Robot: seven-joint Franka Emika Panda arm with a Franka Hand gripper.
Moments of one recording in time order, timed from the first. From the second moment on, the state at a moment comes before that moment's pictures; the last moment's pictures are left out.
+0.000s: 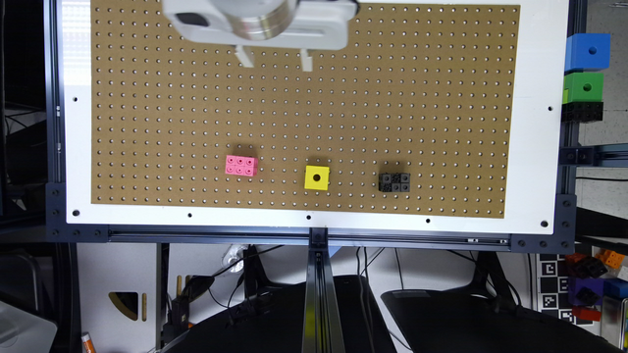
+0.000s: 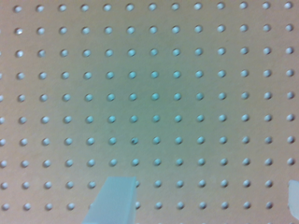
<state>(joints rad) -0.15 -0.10 0.00 -2.42 -0.01 2.36 0.66</state>
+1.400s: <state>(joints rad) -0.27 0.24 0.01 -2.02 -0.01 2.36 0.54</state>
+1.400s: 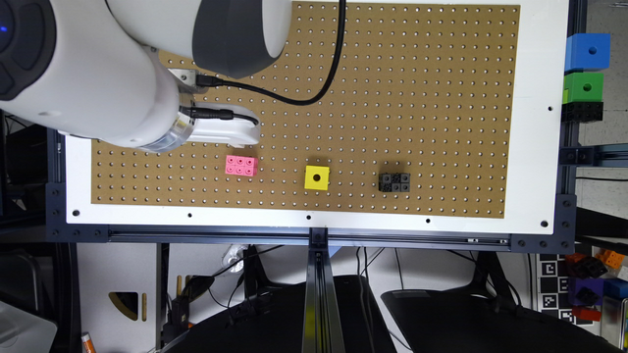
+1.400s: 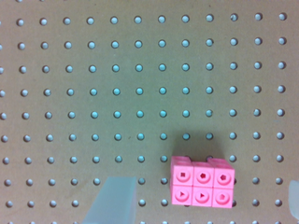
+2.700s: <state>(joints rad) -0.27 0.51 0.03 -1.91 -0.01 2.48 0.55</state>
